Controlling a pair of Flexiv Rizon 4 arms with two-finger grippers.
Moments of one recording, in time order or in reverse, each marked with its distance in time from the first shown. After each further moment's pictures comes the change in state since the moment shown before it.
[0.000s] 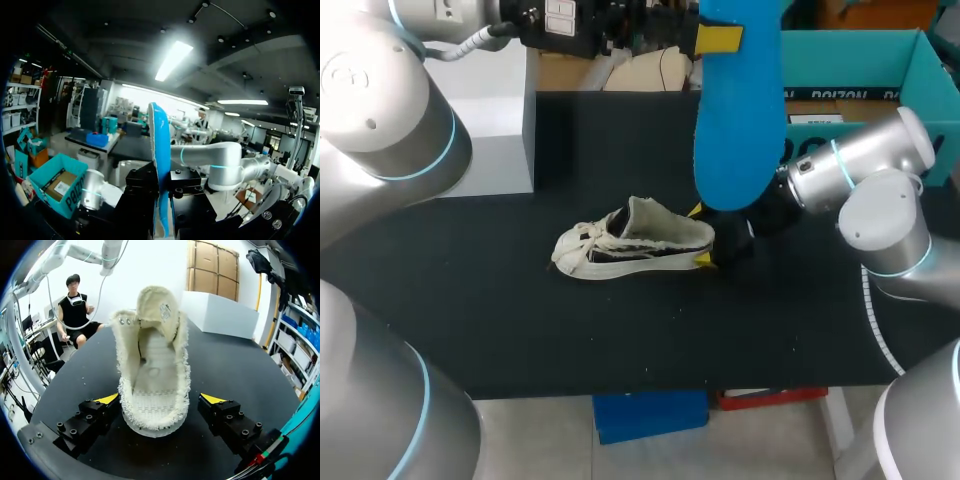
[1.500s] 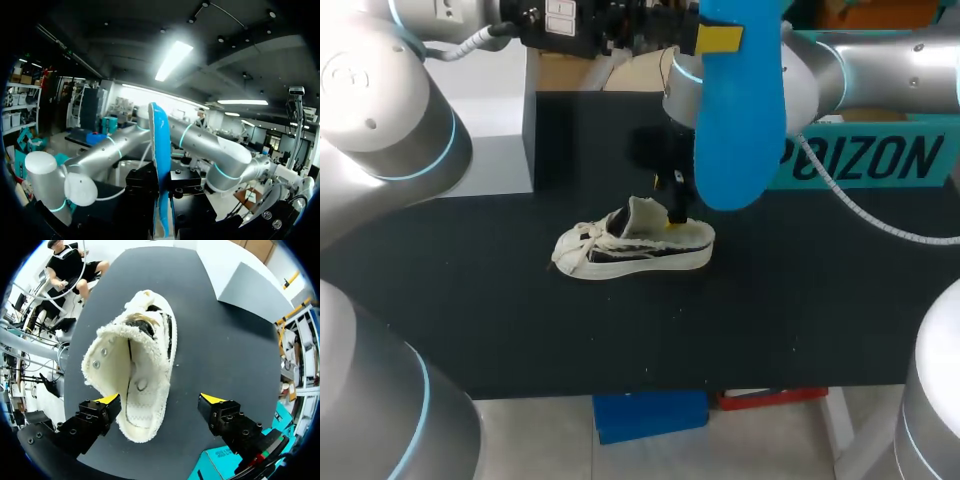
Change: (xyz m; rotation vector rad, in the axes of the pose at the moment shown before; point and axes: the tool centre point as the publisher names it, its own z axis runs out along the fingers) left arm 0.000 0.000 0.000 0.000 0.000 0.000; right arm -0.027 0.077 -0.001 0.783 0.085 -0.050
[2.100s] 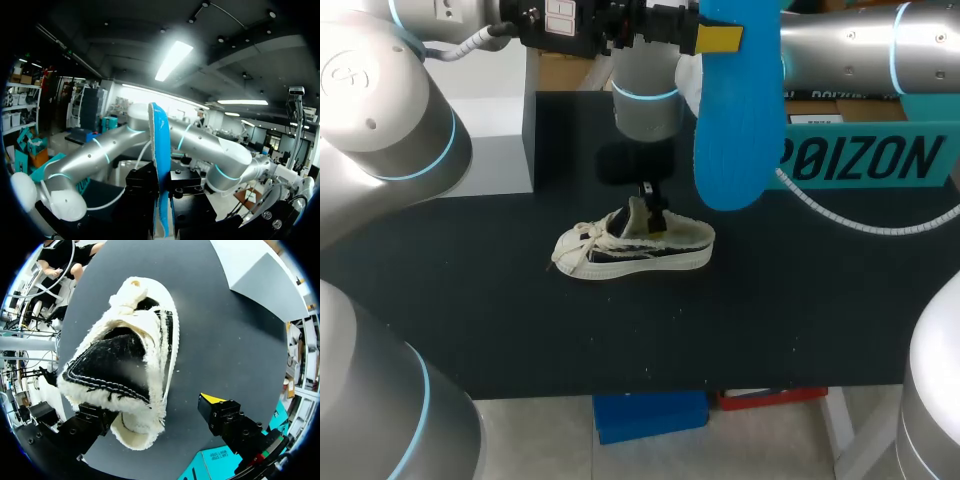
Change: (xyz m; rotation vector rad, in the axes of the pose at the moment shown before) left arm 0.000 0.000 0.000 0.000 0.000 0.000; right arm -0.004 0.017 0.023 0.198 0.003 0.001
